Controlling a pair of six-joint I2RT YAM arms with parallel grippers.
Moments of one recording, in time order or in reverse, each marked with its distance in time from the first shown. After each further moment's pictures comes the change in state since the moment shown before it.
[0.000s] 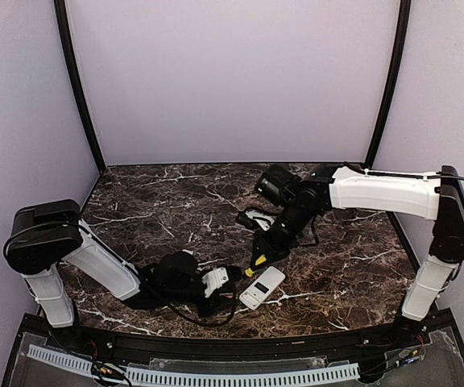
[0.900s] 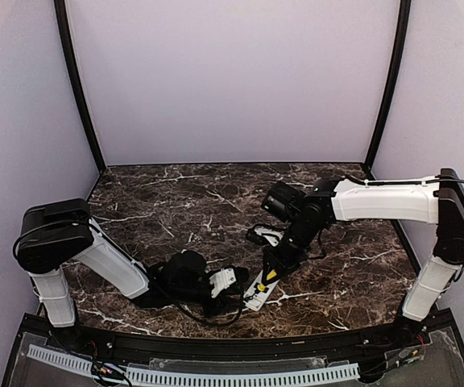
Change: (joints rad) left arm 0.000 0.056 0.068 -0.036 0.042 0.000; right arm 0.001 -0.032 -0.147 0.025 0.005 -0.003
